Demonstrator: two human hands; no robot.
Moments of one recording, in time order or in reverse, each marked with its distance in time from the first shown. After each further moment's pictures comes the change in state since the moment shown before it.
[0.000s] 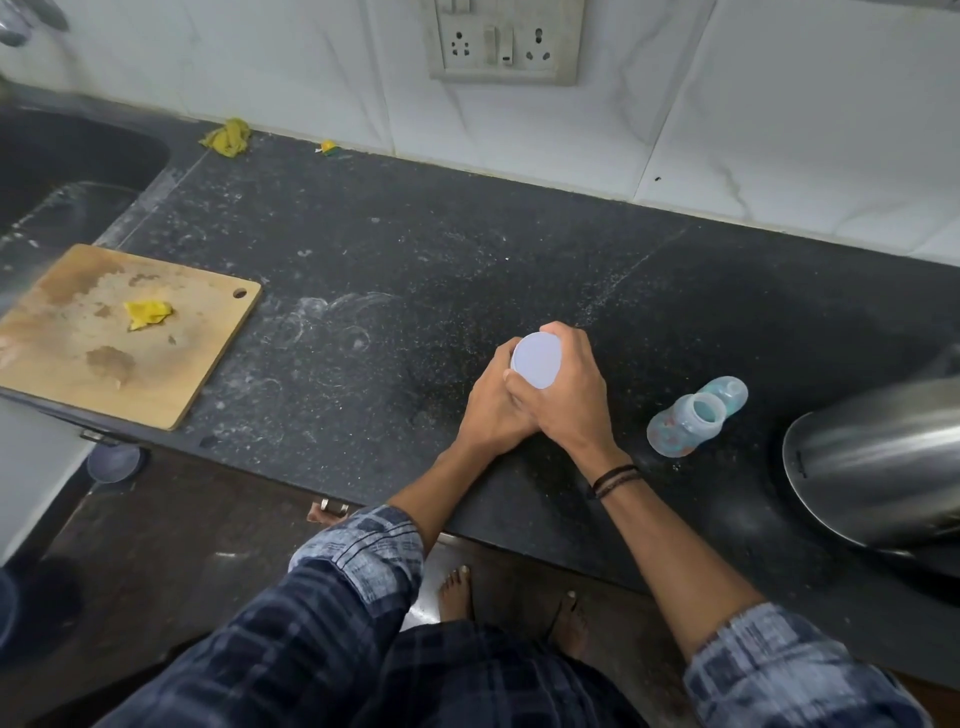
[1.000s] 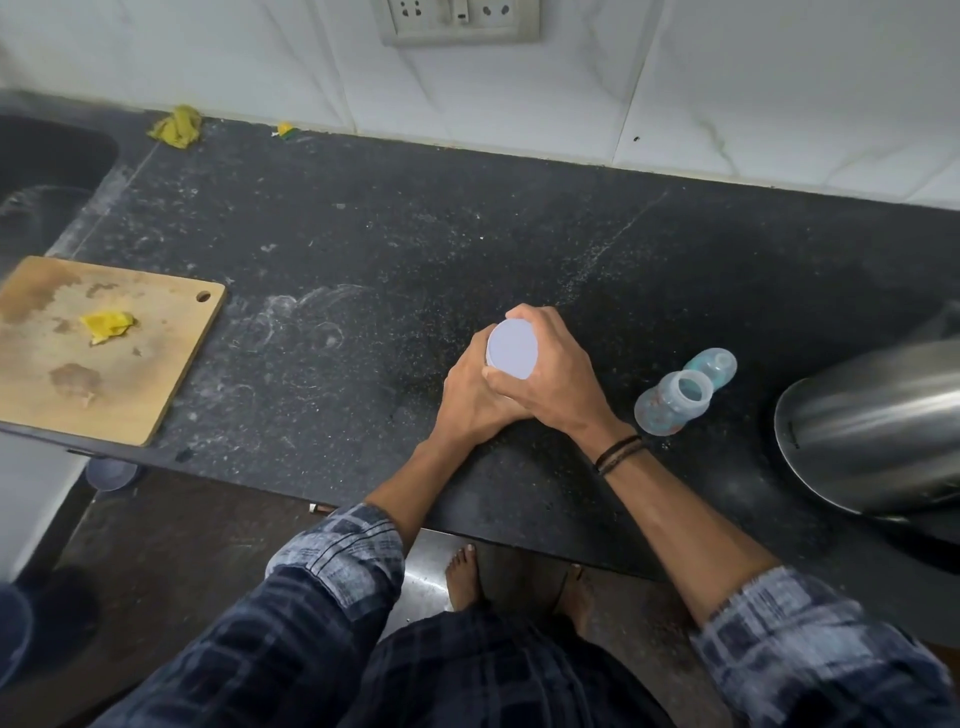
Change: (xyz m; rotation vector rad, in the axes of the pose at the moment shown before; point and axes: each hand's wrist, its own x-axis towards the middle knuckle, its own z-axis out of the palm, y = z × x) left_hand -0.001 0.010 -0.006 0.092 -0.034 0.025; right_hand 0.013 0.008 -0.018 0.008 -0.184 -0.156
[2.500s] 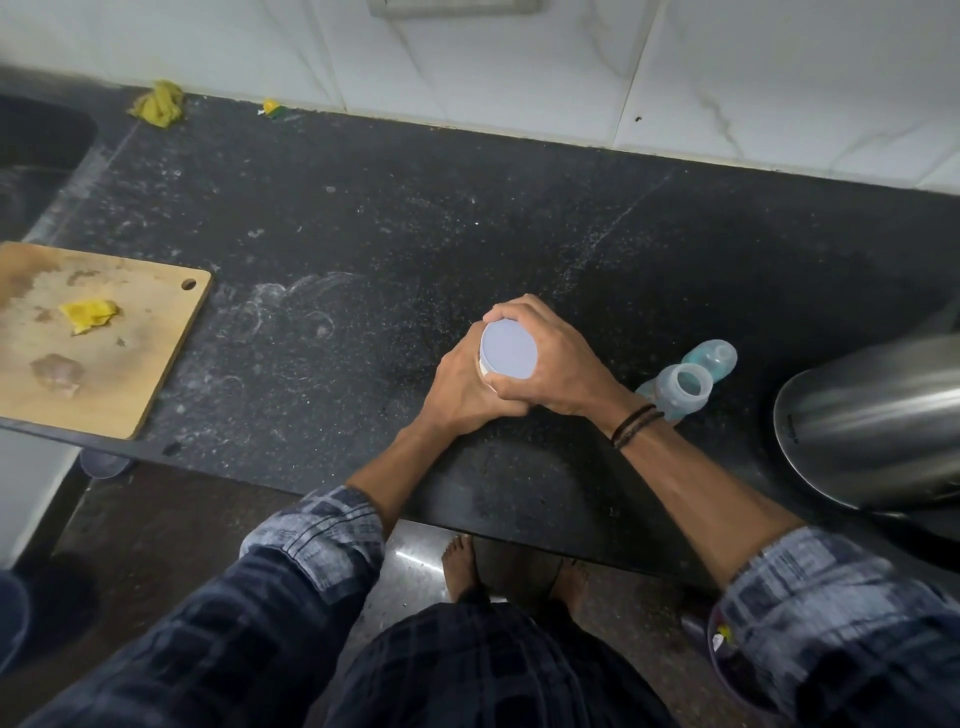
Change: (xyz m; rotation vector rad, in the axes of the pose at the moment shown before) left_hand 0.011 -0.008 -0.010 0.021 -0.109 0.053; right_hand 0.017 0.020 -0.013 0.004 -0.236 -0.180
